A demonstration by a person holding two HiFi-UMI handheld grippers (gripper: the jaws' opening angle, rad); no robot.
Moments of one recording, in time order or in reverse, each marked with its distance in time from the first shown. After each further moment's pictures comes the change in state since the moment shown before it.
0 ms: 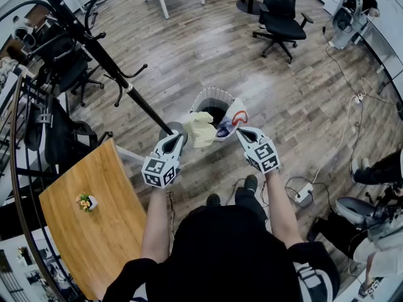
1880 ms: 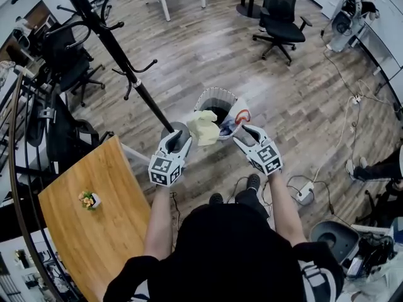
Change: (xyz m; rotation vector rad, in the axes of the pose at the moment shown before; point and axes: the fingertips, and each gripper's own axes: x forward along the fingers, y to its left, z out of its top) left arm -0.037 0.014 -0.007 0.053 -0.003 -0.025; right arm 0.000 0.060 0.020 -0.044 -0.033 0.019
